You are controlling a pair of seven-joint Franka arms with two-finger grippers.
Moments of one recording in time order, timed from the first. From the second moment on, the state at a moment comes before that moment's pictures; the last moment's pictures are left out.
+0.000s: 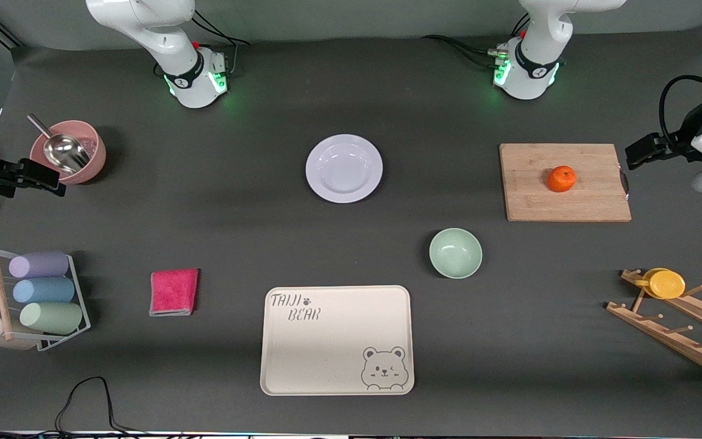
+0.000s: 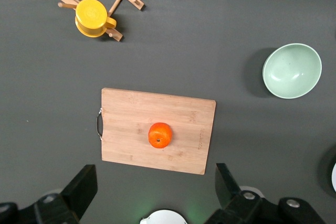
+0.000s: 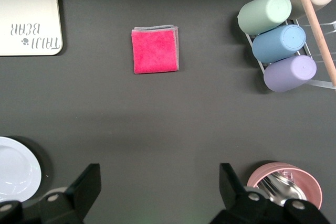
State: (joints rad) left arm -0.07 0.00 0.02 -1.58 0.08 1.47 -0.15; right arm 0.02 0.06 -0.07 -1.54 0.00 1.54 -0.03
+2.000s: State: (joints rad) left arm -0.02 -0.09 0.07 -1.75 0.07 1.53 0.00; right arm 0.02 -0.25 -0.10 -1.88 0.13 1.51 -0.03
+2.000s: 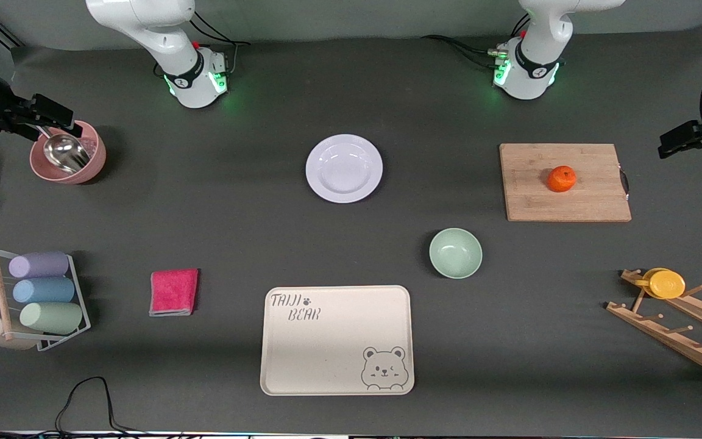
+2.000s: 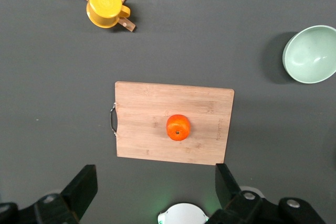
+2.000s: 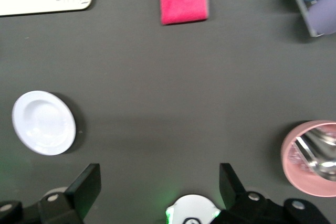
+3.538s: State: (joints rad) left arm 0.01 -0.12 0.08 -2.63 0.07 2.41 -0.04; right arm 0.05 -0.20 -0.24 -2.63 0.97 1.80 -0.76
